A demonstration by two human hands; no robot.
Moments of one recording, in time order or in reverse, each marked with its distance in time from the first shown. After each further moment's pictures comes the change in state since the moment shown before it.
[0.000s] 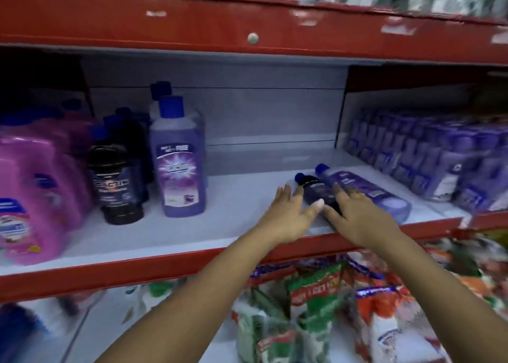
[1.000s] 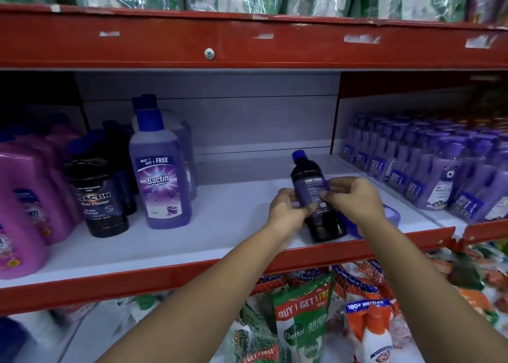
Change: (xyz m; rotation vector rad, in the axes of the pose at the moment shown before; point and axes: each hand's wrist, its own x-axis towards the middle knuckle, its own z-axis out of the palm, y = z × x) left_hand 0.054 0.023 0.035 -0.815 0.341 -0.105; right_hand 0.058 0.038 -0.002 0.889 0.238 0.172
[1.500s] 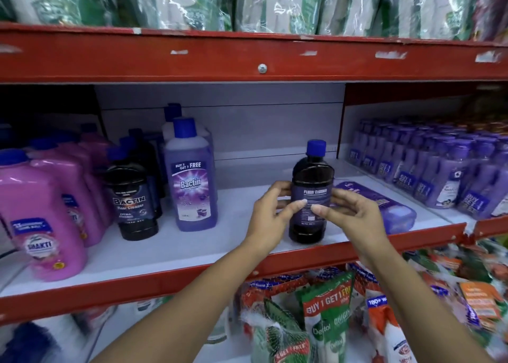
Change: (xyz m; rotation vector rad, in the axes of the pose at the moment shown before) left_hand -0.037 0.007 -0.097 0.161 -0.070 0.527; right_hand -0.081 -0.022 0.039 0.376 -0.054 -0.274
